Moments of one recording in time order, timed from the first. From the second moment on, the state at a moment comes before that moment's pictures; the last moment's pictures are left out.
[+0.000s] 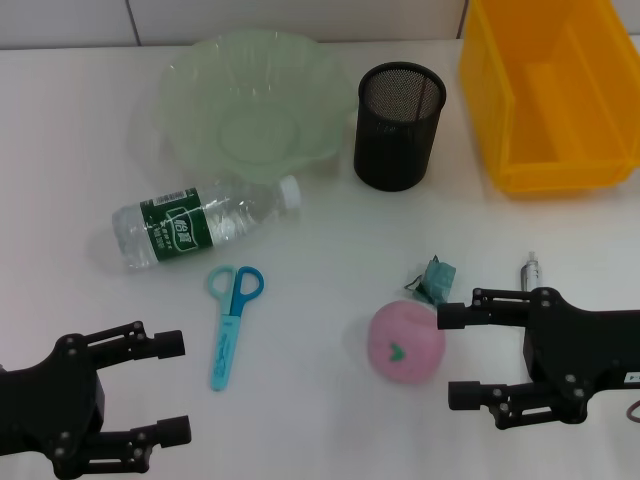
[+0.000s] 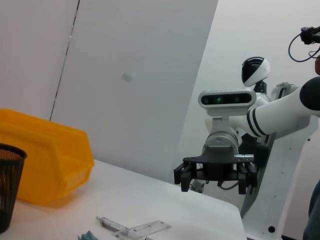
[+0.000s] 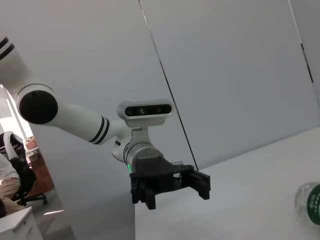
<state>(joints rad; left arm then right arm) -0.25 -1.86 1.24 0.38 1.44 1.87 -1.00 0.43 2.08 -0.63 -0.57 -2.08 -1.97 1.18</state>
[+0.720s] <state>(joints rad) -0.25 -1.87 1.24 0.38 1.44 1.87 -1.00 0.44 2.08 -0.63 -0.57 -2.07 -1.96 1.17</state>
